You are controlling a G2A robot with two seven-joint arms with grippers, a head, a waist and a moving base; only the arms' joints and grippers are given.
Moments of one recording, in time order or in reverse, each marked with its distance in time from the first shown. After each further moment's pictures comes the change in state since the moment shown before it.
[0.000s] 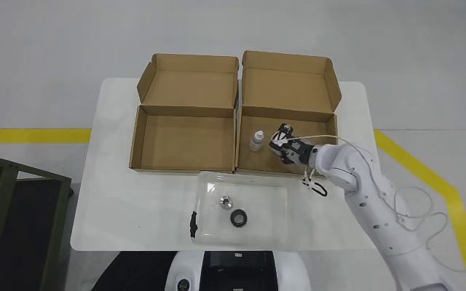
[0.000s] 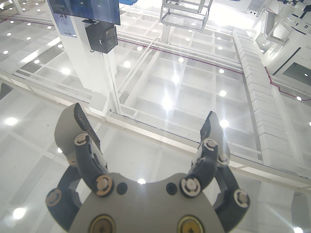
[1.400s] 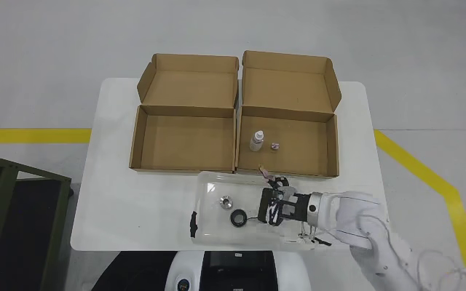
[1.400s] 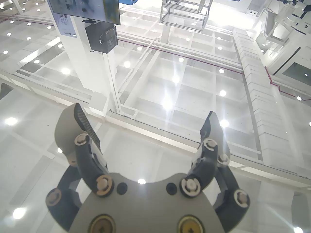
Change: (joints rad) left arm 0.000 0.000 0.000 0.000 0.000 0.000 0.000; right arm -0.424 0.061 0.085 -0.537 -0.059 -0.228 -0.173
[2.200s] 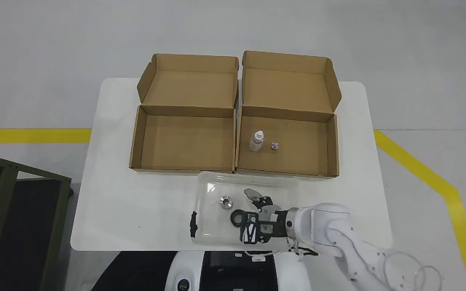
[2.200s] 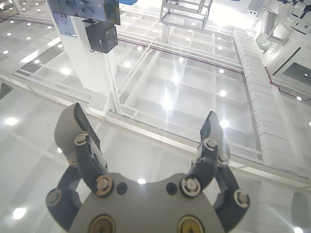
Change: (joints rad) left arm 0.000 0.000 0.000 0.000 0.000 0.000 0.000; right arm 0.043 -0.008 -0.179 0.107 -0.168 -0.005 0.009
